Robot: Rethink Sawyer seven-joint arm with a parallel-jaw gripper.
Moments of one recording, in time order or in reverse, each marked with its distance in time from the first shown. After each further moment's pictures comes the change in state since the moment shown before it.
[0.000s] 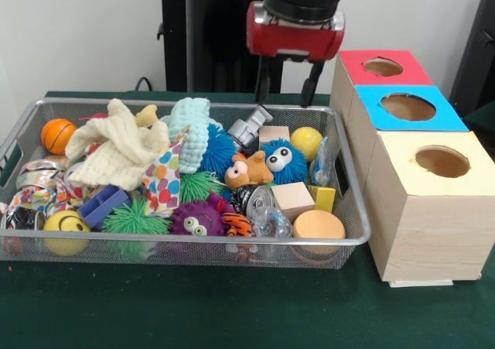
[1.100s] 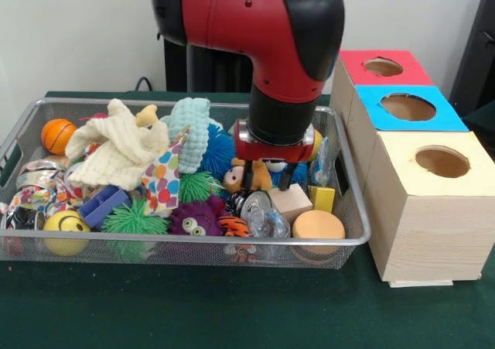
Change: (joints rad) arm -0.011 0.301 -0.004 -0.080 0.001 -0.134 0.000
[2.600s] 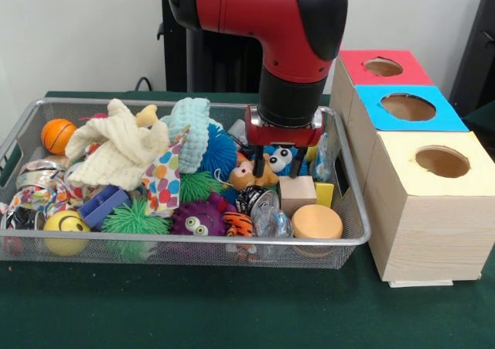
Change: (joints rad) arm 0.007 -0.060 0.021 0.159 0.000 -0.155 0.000
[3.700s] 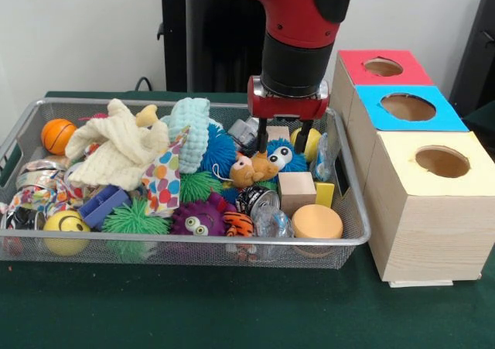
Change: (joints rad) arm -0.003 -0.096 0.005 0.043 0.000 0.063 0.000
